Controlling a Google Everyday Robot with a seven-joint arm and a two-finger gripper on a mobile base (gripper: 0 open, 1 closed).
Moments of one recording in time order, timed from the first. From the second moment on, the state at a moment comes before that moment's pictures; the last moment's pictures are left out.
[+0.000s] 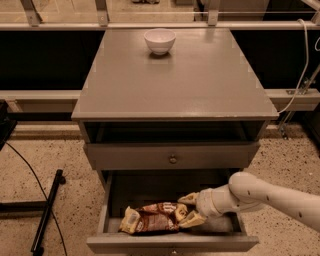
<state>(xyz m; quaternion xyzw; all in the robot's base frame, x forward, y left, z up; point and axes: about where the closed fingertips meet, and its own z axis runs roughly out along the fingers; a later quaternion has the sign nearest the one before) 0.474 -0.095 0.444 -0.64 0.66 0.26 0.30</state>
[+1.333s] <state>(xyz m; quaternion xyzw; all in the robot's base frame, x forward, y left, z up) 0.463 -0.096 0.609 -0.61 0.51 0.28 0.55</state>
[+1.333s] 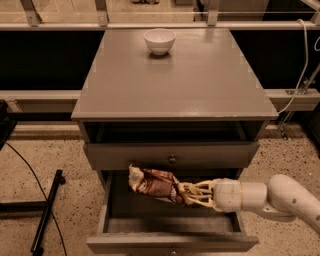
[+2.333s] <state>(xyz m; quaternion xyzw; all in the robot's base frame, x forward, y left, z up) 0.436 -0.116 0.843 -0.70 0.32 0.17 0.61</state>
